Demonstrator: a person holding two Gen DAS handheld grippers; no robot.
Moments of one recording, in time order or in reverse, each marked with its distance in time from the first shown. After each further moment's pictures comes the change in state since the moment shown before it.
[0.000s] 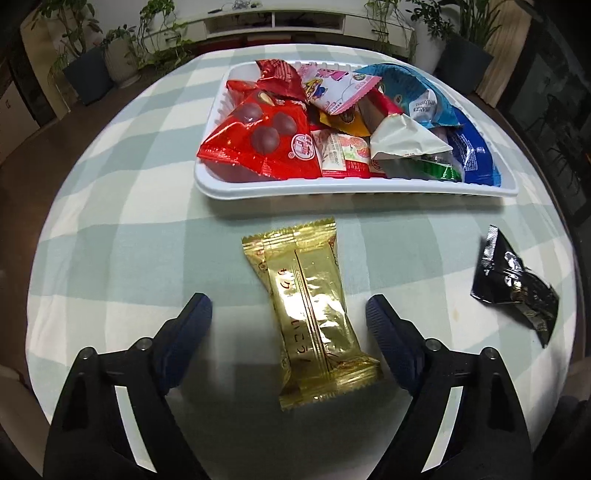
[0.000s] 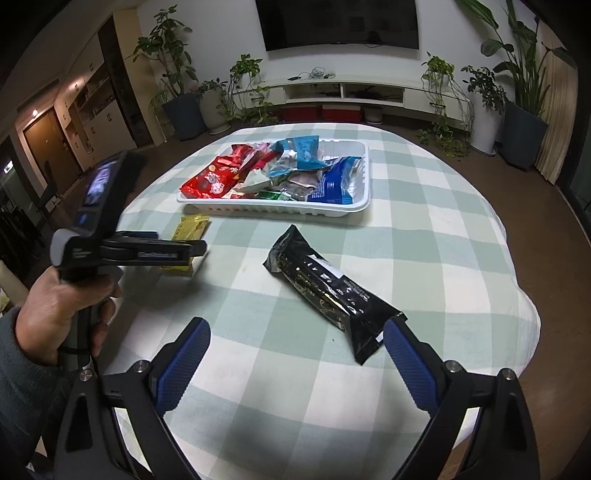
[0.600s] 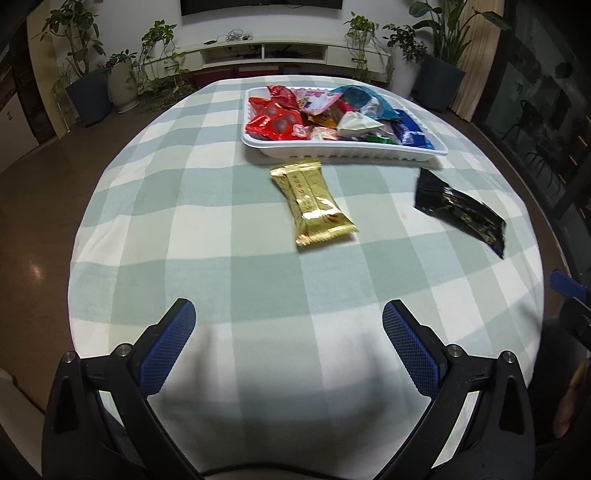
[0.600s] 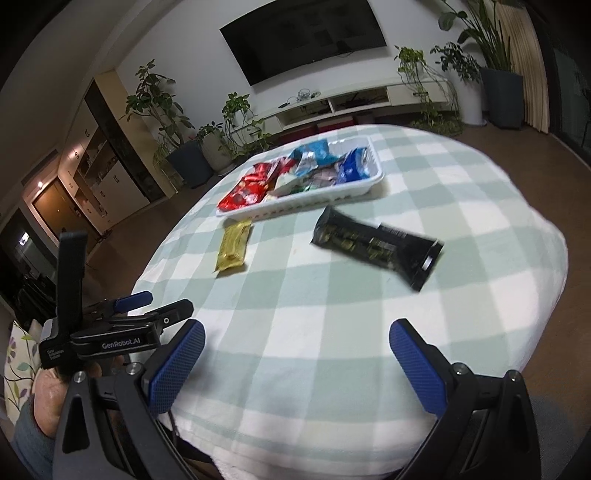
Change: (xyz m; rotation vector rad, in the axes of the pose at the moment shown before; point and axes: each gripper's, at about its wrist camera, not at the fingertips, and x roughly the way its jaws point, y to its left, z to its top) left arm -0.094 0.021 -0.106 0.012 -0.121 -0.044; right arm -0.033 0.023 -0.055 0.221 -0.129 0.115
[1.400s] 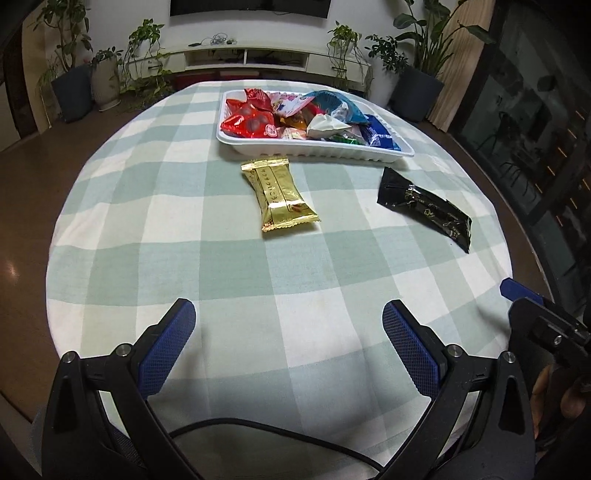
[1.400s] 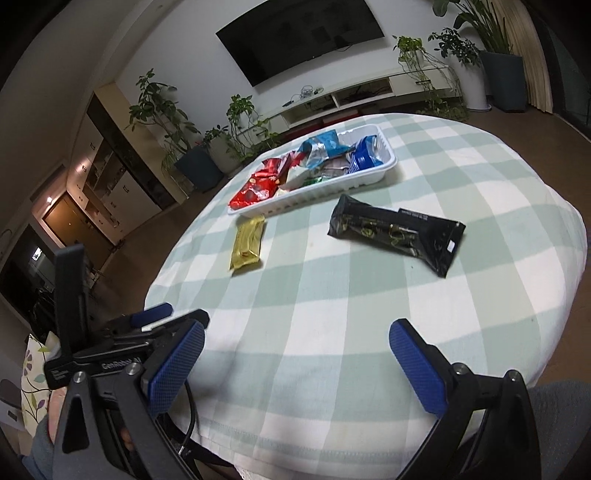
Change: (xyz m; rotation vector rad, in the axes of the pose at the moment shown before) left arm -0.021 -0.010 -0.030 -0.010 -0.040 -0.128; right arm 0.013 0.006 -0.012 0.065 0.005 0.070
